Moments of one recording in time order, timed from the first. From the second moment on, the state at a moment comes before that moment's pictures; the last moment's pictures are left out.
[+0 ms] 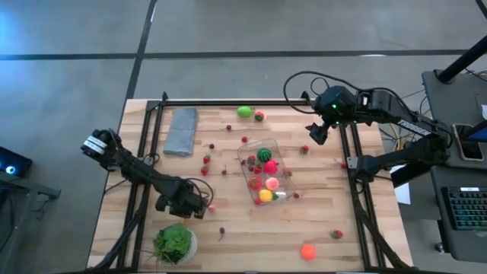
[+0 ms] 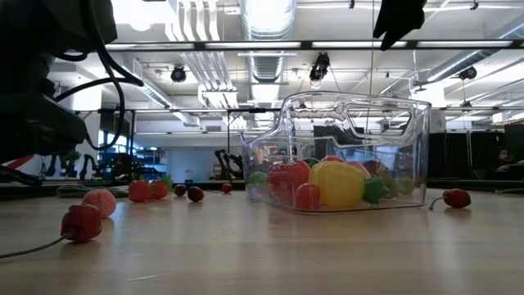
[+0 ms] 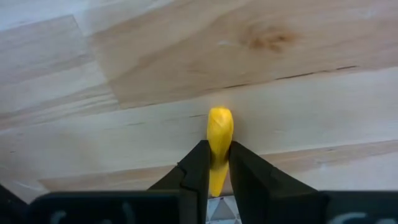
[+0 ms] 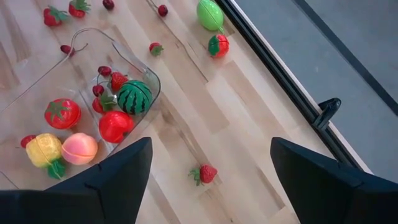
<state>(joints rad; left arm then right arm) -0.46 1.54 0.75 -0.66 0.31 -1.85 -0.30 1.17 1.45 -1.25 0.18 0.18</state>
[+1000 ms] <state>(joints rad) 0.17 1.36 0.89 0.08 -0.05 -0.83 -0.30 1.17 1.45 -1.26 0.18 0.22</state>
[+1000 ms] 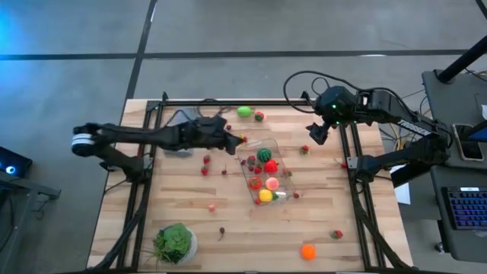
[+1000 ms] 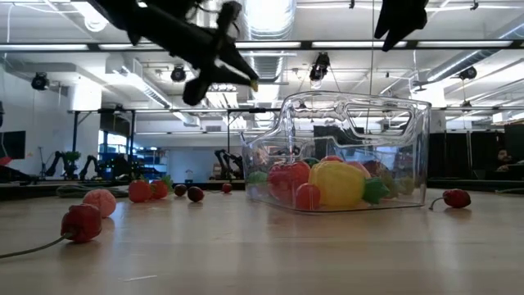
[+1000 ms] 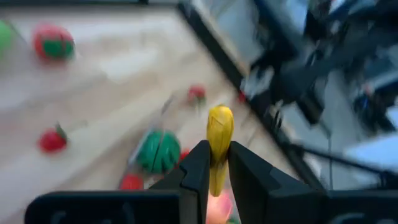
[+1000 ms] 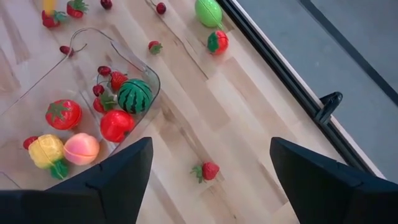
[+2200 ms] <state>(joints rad) 0.18 1.46 1.25 -0.41 0.10 -0.59 -0.35 1.21 0.89 -1.48 0.12 0.05</state>
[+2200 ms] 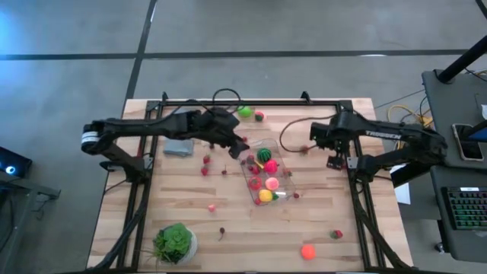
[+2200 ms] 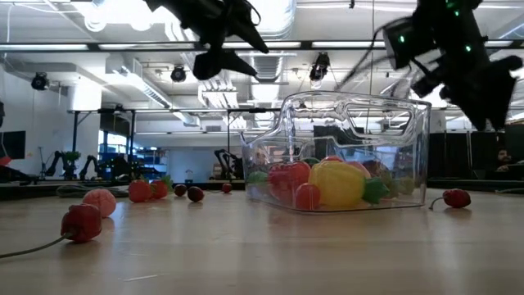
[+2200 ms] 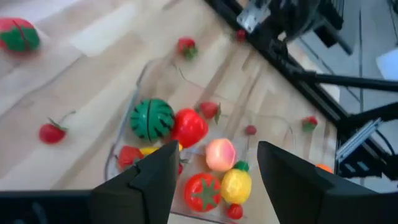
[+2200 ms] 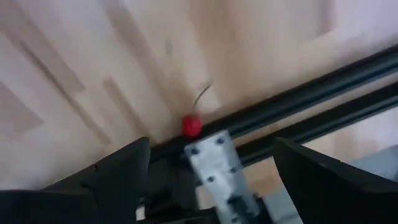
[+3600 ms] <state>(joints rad) 0.20 1.40 1.23 -0.46 0.04 -0.55 -0.37 1.64 0.81 -1.45 -0.07 0.11</state>
